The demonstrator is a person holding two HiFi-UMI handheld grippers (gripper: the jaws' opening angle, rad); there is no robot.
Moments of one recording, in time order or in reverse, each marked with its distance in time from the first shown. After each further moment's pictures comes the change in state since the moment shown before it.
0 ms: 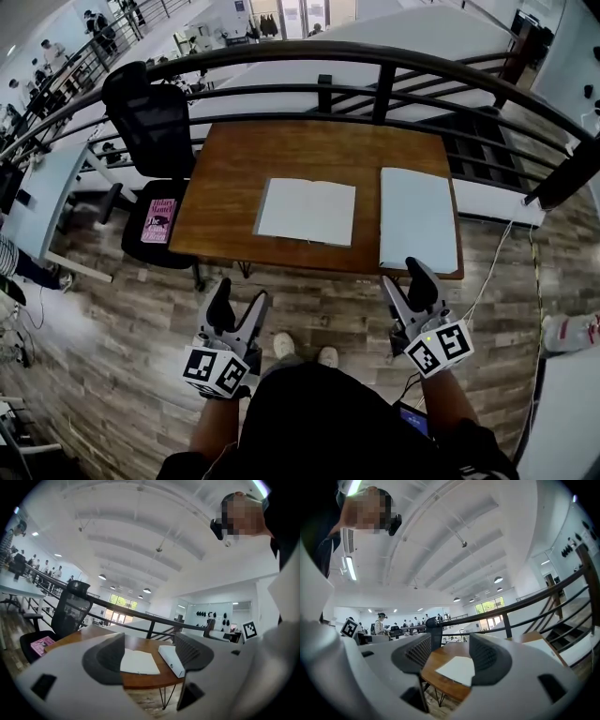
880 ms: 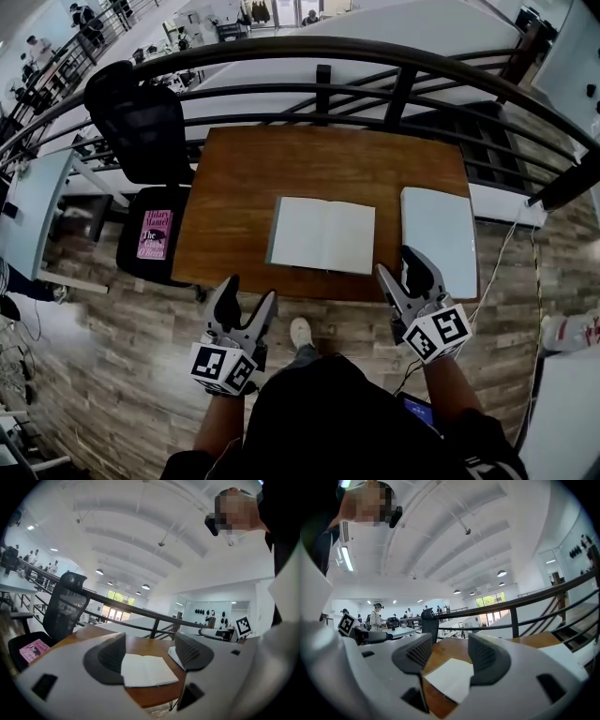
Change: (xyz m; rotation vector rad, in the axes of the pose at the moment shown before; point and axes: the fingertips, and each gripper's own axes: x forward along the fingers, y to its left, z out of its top) left arm 0.103 0.101 0.009 -0.003 0.040 -0.046; right arm 0.162 -0.018 -0.019 -0.054 0.097 -0.002
